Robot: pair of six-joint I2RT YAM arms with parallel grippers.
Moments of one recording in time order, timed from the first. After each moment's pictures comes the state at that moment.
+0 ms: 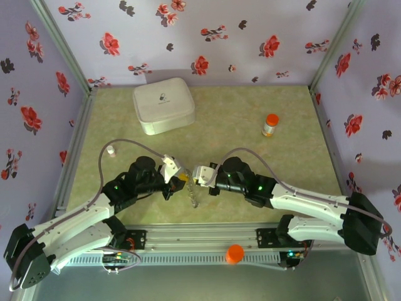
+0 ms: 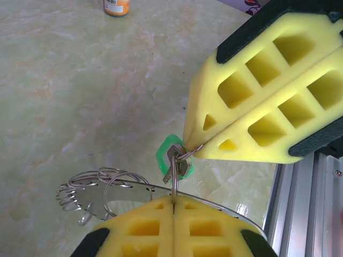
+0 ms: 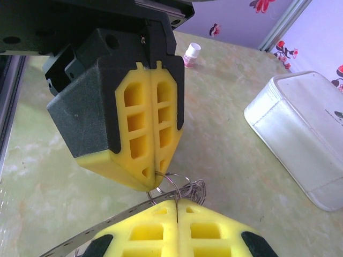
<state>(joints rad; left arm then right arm) -0.84 0.86 0.51 -0.15 0.34 -0.02 1.05 1.11 0.62 0.08 -0.15 -0.48</state>
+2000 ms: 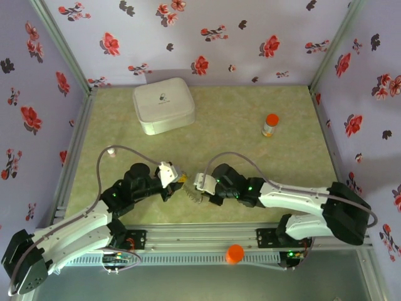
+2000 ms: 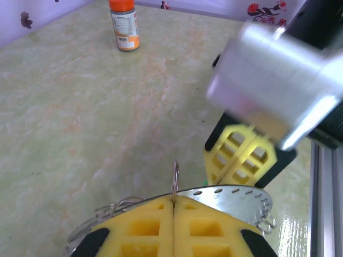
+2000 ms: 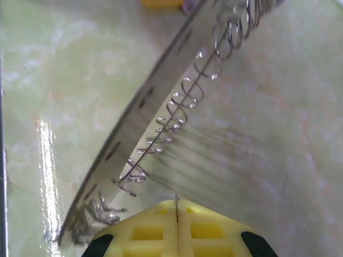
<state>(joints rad) -0.84 0.78 0.37 0.03 0.30 0.16 1.05 1.27 0.59 -0.10 -0.10 -0.32</state>
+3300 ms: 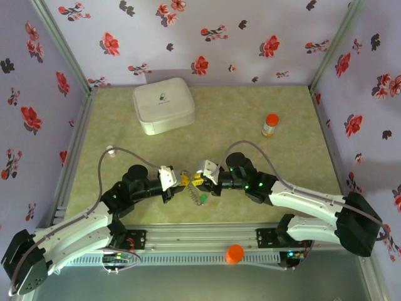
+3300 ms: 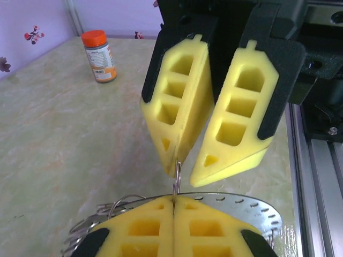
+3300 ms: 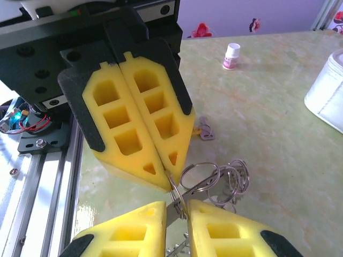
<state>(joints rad) -0.84 0.77 0.34 0.14 0.41 0.22 0.95 1.13 0.59 0.11 -0.43 -0.24</state>
